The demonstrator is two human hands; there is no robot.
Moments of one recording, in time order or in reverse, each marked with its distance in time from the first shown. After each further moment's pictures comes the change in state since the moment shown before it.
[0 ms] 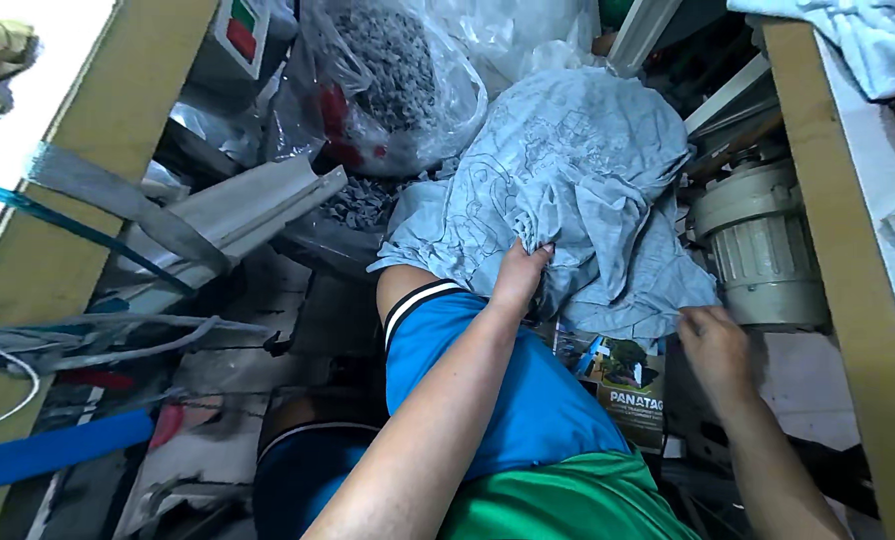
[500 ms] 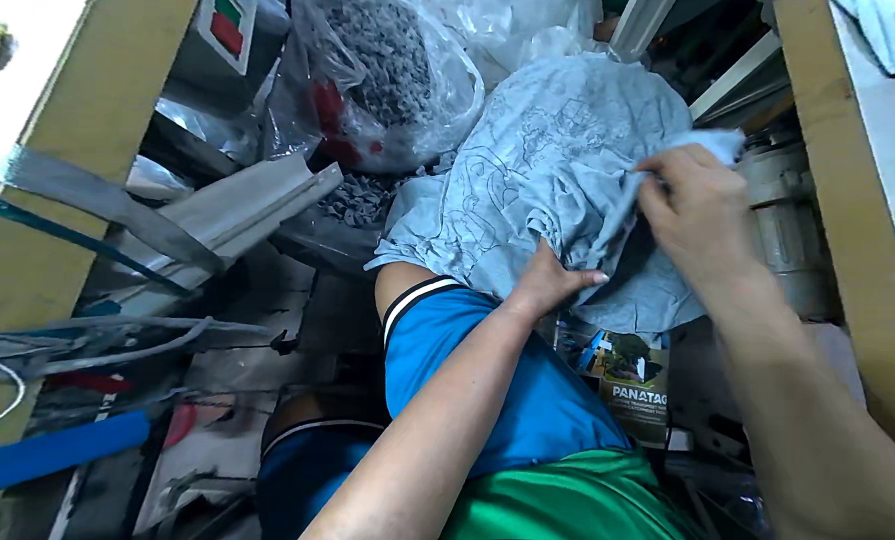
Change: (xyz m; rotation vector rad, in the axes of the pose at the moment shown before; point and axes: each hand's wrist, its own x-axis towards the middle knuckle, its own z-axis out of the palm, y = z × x) left_hand -0.004 -0.009 0.014 0.309 -0.207 0.264; right_hand 0.087 -0.128 -0.056 0.103 0.231 -0.585
